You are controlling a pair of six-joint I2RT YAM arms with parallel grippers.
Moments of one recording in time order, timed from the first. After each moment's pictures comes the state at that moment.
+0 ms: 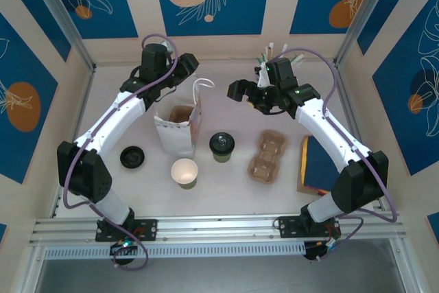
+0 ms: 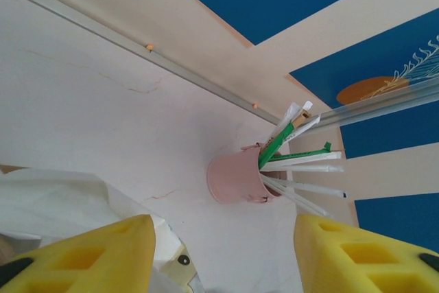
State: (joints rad) left arm -0.39 1.62 1.50 -0.29 0.19 -0.90; right arm 0.40 1.48 1.38 -0.65 -0.42 0.66
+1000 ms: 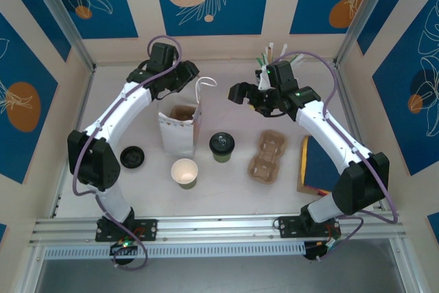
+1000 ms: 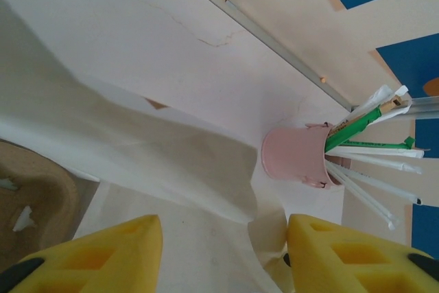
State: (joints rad) left arm -0.39 1.75 1.66 -0.58 0.16 -0.95; right arm 0.39 1.47 1.34 -0.64 -0.42 0.66
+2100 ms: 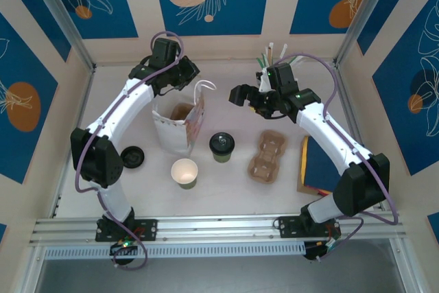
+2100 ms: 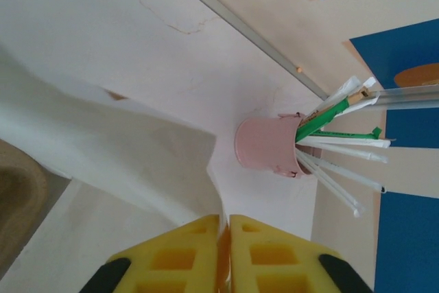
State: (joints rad) left arm -0.40 1.79 1.74 -0.60 0.22 -0.99; right arm 0.39 1.45 1.31 -0.63 -0.42 0.66
